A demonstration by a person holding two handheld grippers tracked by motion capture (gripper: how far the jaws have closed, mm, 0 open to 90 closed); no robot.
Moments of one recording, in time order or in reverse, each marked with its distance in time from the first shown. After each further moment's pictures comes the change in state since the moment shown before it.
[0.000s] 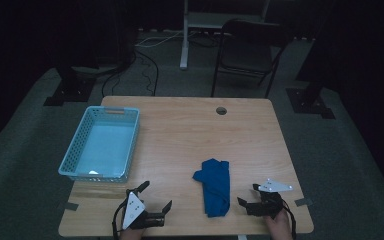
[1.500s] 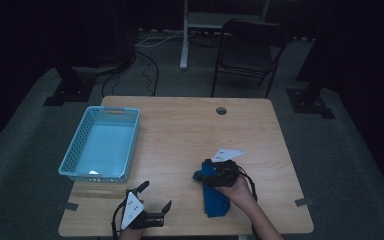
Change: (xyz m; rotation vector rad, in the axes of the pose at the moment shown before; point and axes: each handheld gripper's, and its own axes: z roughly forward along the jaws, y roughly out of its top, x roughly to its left) left arm 0.002 -0.001 -0.001 -0.013 -0.006 -0.015; right arm 0.068 0.138 0.065 -0.001 0.211 -0.195
